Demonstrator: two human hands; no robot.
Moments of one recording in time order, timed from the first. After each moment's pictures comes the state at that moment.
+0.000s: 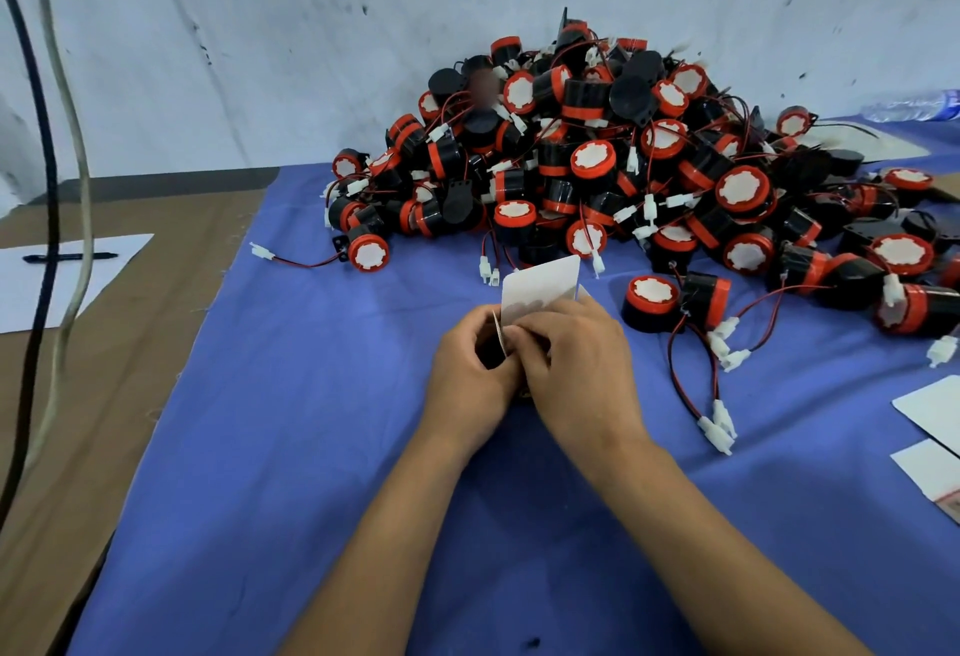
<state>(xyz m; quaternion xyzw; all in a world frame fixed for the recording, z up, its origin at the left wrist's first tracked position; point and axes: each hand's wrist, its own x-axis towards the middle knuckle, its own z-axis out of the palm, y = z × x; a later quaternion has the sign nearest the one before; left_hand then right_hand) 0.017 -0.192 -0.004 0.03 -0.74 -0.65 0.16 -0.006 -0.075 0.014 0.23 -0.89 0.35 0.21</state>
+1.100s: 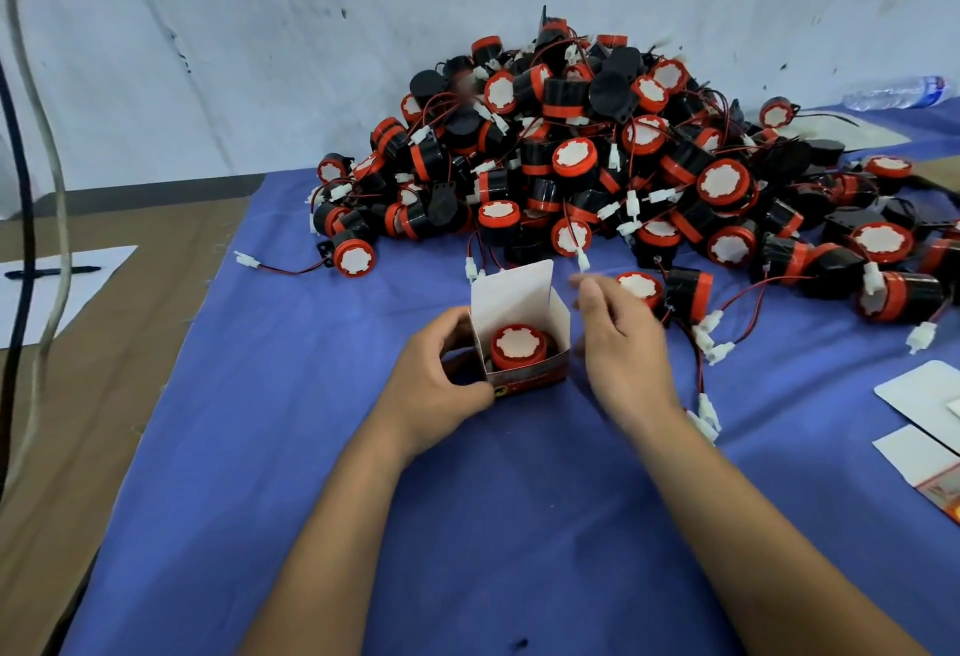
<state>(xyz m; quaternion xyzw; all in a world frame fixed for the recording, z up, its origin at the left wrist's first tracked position) 0.020 -0.228 -0.006 -0.06 -0.81 -0.58 0.09 -0.033 -0.040 0.005 0.10 -0.79 0.59 0.13</state>
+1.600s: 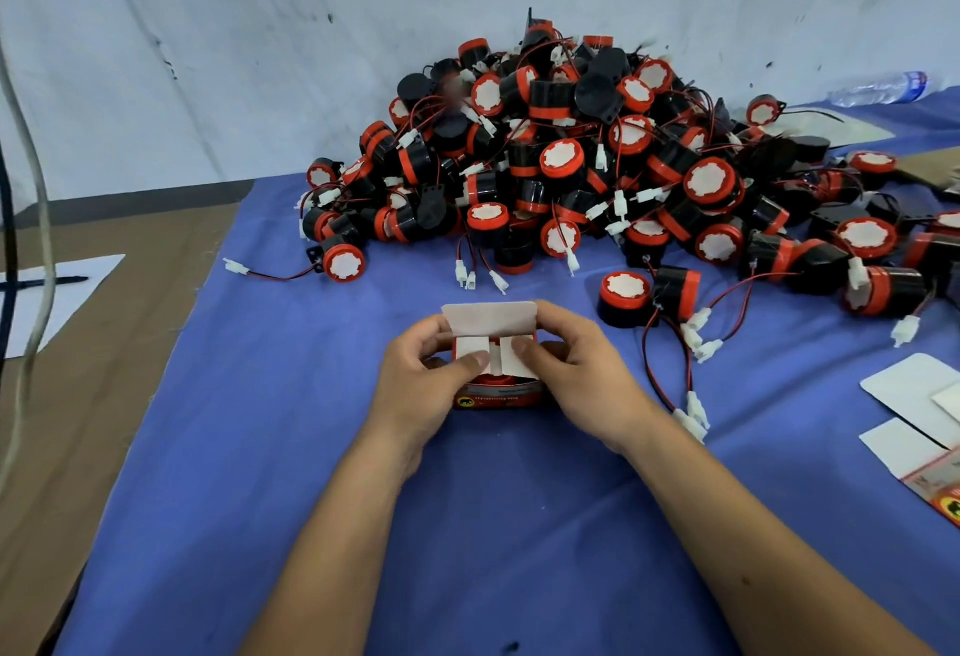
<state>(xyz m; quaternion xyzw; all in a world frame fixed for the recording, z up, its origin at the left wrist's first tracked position) 0.017 -0.213 -0.006 0.09 -0.71 -0.69 0.11 -0.039 -0.039 -0.017 0.27 -0.72 0.64 -0.07</state>
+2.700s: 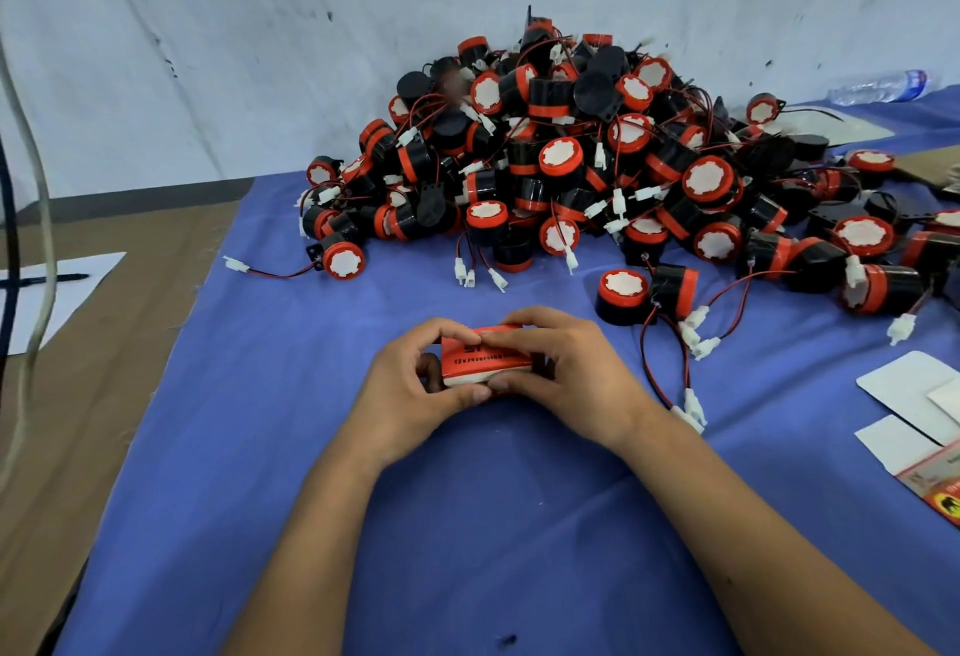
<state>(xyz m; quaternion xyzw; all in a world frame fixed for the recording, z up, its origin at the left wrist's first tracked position) 0.021 -0.241 -0.013 -0.04 -0.84 -0.53 0.10 -0.041 -0.033 -0.013 0.40 -0.81 0.43 0.07</state>
